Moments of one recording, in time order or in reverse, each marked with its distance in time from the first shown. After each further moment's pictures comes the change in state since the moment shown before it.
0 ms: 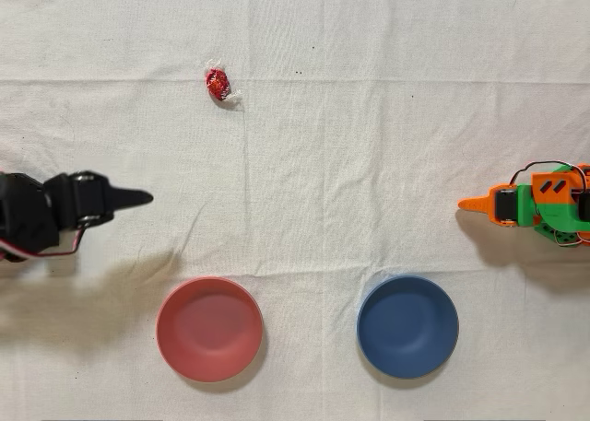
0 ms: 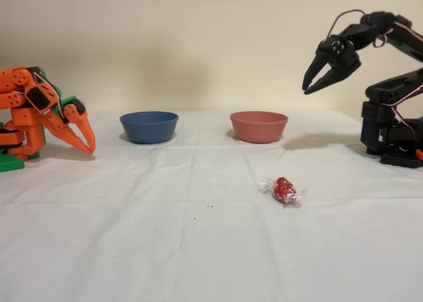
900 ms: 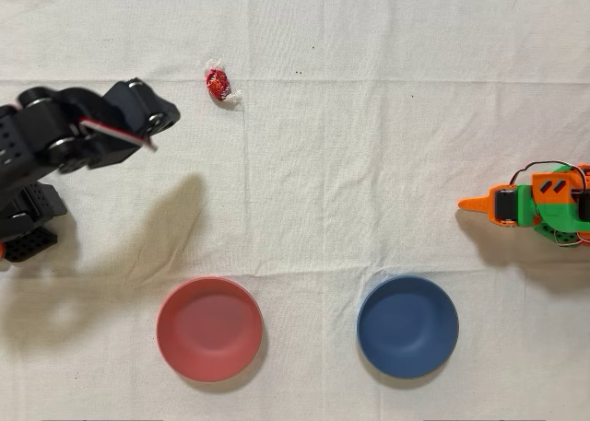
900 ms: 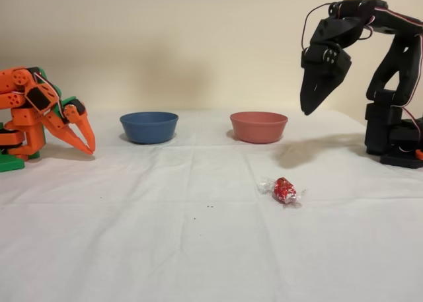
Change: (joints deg) arm -20.6 -41.0 -22.8 -2.1 -6.2
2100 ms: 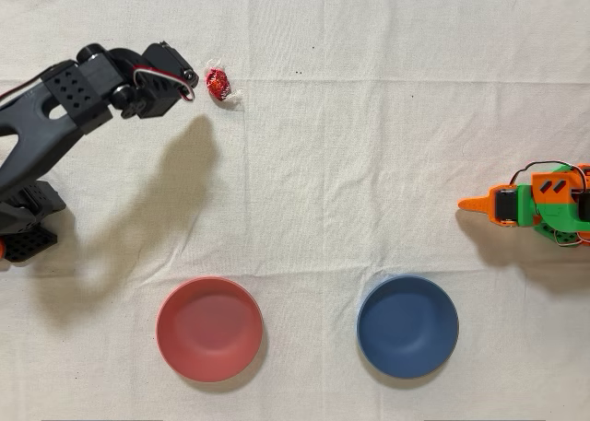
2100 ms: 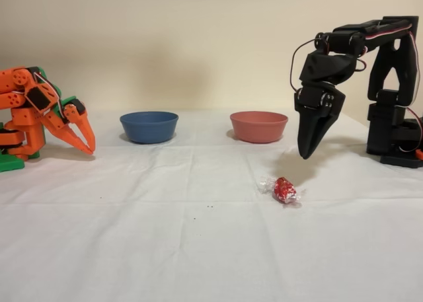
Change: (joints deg) arm -8.3 -24.0 -9.0 -10.7 2.5
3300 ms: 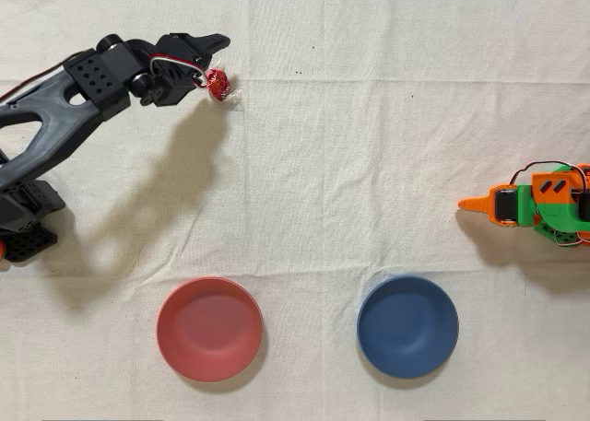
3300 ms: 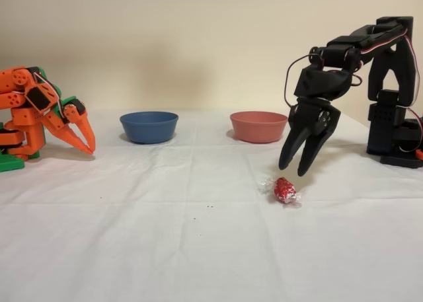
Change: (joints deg) arm -0.1 -9.5 -2.9 -4.9 -3.6
